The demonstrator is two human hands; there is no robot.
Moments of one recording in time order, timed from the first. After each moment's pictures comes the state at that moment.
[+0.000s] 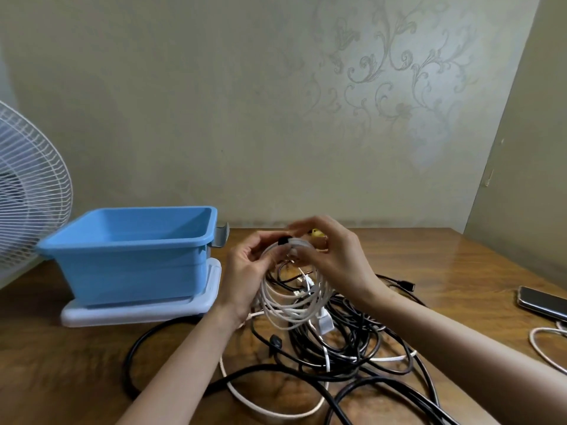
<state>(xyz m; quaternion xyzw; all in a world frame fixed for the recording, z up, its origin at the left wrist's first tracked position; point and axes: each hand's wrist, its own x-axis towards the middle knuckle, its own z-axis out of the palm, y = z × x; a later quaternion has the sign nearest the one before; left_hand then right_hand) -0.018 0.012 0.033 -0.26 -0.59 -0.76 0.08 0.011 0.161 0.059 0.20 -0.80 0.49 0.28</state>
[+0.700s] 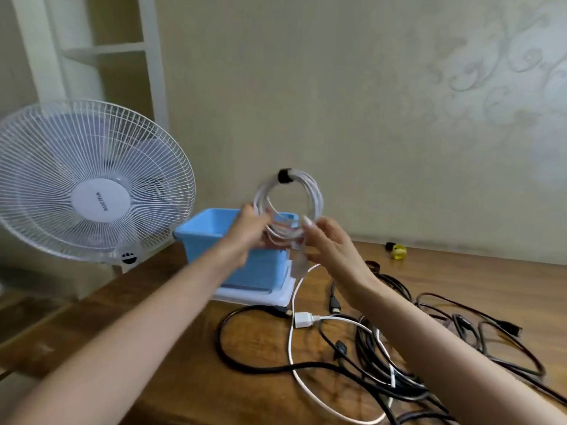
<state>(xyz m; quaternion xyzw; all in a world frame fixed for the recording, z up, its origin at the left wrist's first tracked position) -0.031 -0.082 0.101 -0.01 -0.73 -0.68 0.13 -0.004 0.074 0.072 0.20 -0.72 0.66 0.06</state>
